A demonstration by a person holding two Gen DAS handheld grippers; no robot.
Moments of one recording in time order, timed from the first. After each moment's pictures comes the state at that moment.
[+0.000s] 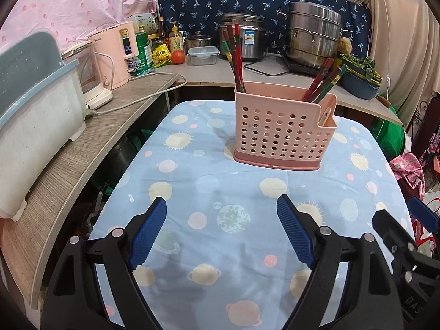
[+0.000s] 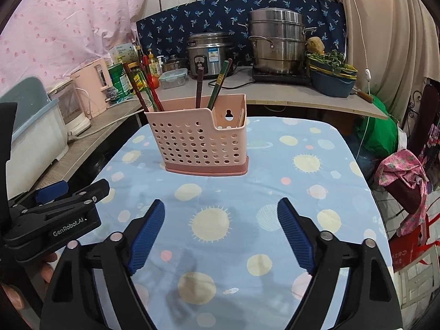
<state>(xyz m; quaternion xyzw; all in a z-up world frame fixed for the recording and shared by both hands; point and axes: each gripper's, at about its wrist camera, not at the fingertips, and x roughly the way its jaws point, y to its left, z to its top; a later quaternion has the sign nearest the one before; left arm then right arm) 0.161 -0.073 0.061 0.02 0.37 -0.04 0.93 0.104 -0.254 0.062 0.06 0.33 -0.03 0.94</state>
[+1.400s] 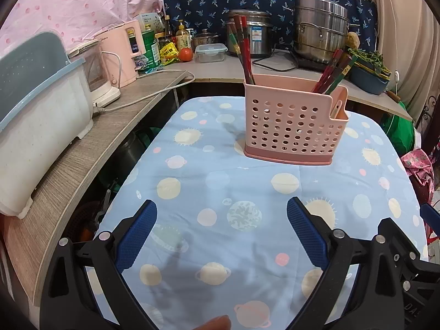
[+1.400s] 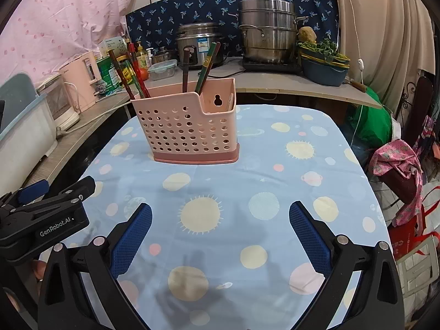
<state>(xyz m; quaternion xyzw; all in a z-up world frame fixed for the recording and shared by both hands) 0.163 -0.071 0.050 0.03 0.37 -0.01 0.93 0.108 -0.258 0.045 0.06 0.35 -0.05 0.93</state>
